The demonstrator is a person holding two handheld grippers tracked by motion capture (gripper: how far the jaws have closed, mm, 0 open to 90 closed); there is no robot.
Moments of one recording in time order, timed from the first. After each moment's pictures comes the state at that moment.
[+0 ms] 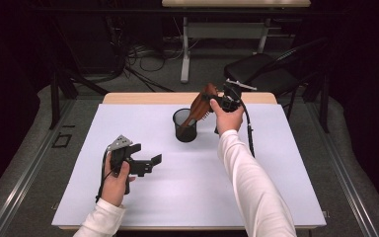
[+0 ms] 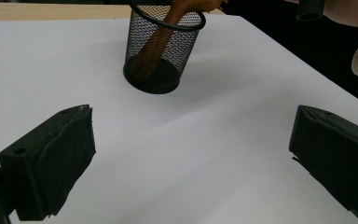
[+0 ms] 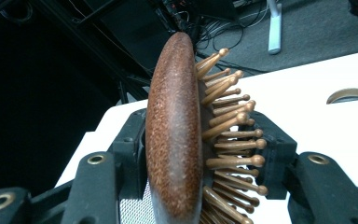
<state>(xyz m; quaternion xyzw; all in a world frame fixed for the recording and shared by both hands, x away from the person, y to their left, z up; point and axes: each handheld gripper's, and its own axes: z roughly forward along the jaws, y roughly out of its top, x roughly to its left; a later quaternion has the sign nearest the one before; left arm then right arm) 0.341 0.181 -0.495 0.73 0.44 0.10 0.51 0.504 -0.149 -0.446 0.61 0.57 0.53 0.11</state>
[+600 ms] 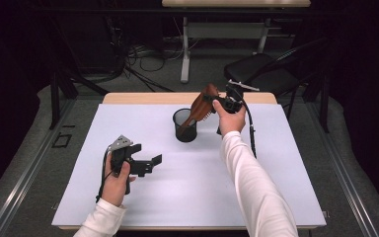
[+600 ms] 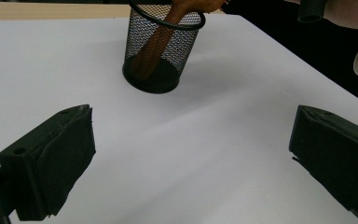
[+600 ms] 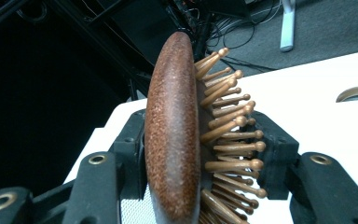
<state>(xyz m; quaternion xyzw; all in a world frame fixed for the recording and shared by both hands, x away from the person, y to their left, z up) 0.341 0.180 -0.496 0.73 0.44 0.10 0.51 0.505 -0.156 -0.450 0.60 0.58 0.55 0.10</state>
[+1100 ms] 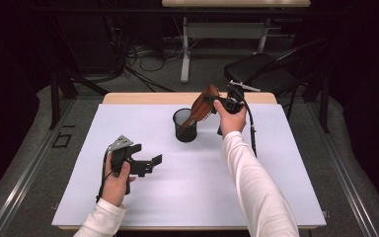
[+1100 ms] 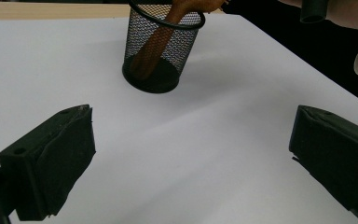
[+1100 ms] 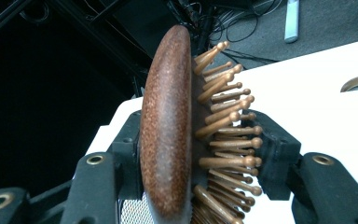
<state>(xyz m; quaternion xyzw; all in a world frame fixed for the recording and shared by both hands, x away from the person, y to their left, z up) 0.341 0.180 -0.496 0.73 0.43 0.10 0.51 0.505 -0.159 -0.452 0.61 0.57 0.54 0.07</state>
